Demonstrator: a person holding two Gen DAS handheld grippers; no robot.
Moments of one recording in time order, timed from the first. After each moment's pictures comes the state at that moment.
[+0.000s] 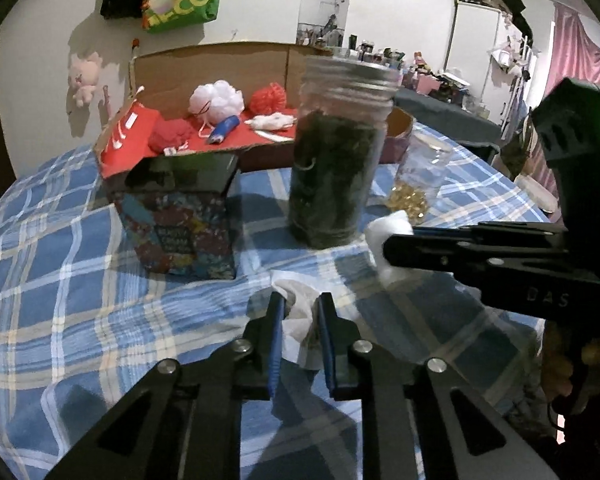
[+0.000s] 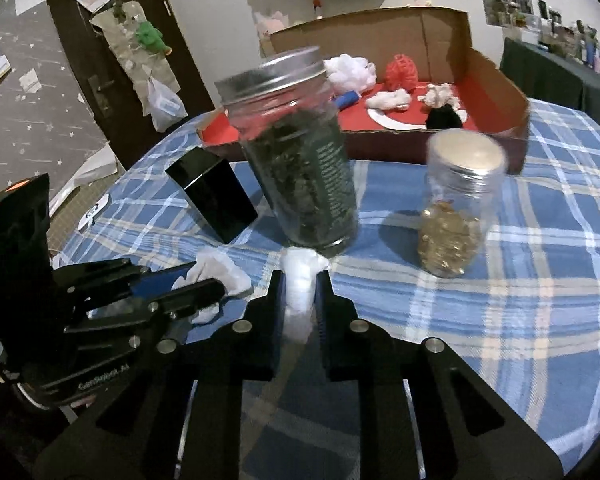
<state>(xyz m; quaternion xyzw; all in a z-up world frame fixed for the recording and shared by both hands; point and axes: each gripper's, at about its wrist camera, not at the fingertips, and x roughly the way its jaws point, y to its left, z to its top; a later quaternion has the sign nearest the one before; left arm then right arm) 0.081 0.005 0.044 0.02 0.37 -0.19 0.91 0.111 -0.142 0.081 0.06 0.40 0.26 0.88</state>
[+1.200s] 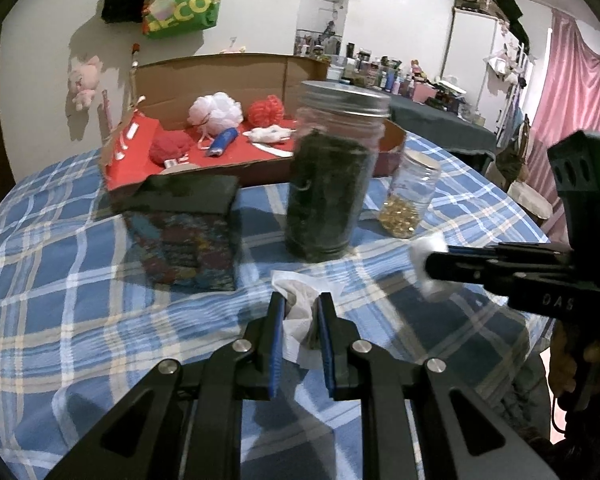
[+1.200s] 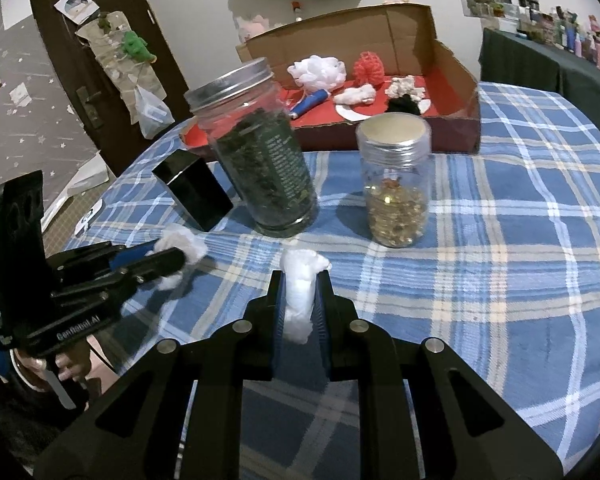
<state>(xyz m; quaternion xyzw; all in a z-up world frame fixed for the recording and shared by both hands) 0.076 0.006 0.057 0.01 0.36 -0.19 0.91 0.097 -0.173 0.083 0.07 0.41 0.23 0.88</state>
